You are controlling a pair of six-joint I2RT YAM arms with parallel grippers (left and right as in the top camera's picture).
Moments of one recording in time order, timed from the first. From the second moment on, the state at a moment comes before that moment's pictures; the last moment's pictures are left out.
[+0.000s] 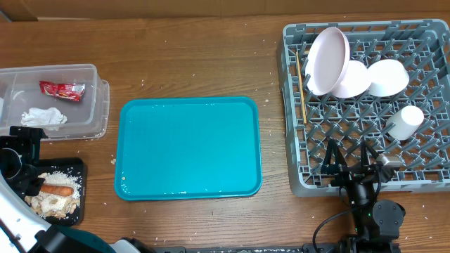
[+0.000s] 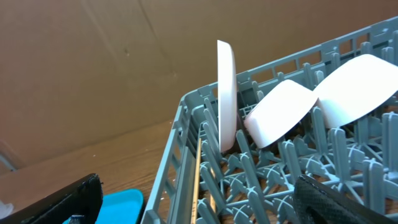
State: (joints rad) left arm 0.89 1.50 1.42 -1.26 0.28 -0.64; right arm -0.06 0.01 0.02 -0.02 -0.15 0.38
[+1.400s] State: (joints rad) left arm 0.89 1.50 1.42 -1.26 0.28 -0.64; right arm -0.06 0.01 0.02 -0.02 -0.14 0.20
